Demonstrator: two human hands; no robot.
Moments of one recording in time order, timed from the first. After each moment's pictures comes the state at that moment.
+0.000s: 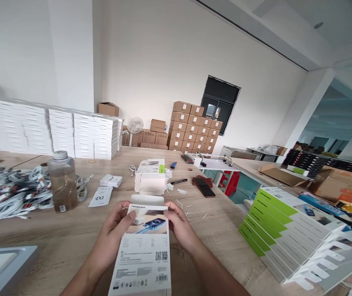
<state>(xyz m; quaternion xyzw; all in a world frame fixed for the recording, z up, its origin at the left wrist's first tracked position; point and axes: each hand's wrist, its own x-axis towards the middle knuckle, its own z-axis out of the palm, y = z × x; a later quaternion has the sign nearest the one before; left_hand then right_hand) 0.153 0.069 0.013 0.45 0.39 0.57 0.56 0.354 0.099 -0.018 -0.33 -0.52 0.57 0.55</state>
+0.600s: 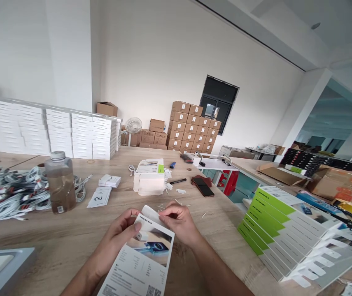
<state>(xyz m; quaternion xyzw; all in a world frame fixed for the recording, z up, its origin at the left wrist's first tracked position) 0.151 0.066 0.007 0.53 0.29 0.46 0.66 0.369 0.105 -0.016 -0.37 -0.66 0.37 0.54</state>
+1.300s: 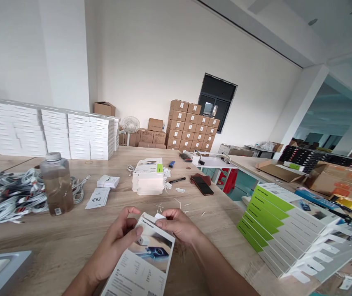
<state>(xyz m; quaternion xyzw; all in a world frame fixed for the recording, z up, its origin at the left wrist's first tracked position) 0.152 0.070 -0.006 0.56 0.30 0.44 0.64 0.370 0.104 -0.023 -0.37 -0.53 0.62 0.44</state>
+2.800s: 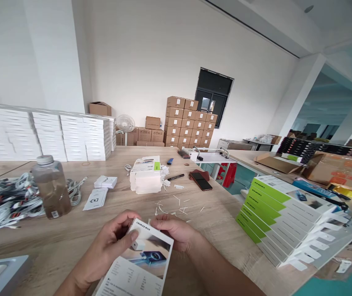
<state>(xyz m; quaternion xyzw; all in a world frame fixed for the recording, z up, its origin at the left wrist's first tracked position) 0.138 0.068 -0.002 0.65 0.31 0.40 0.56 0.353 0.094 -0.025 -0.32 -0.41 0.77 0.37</state>
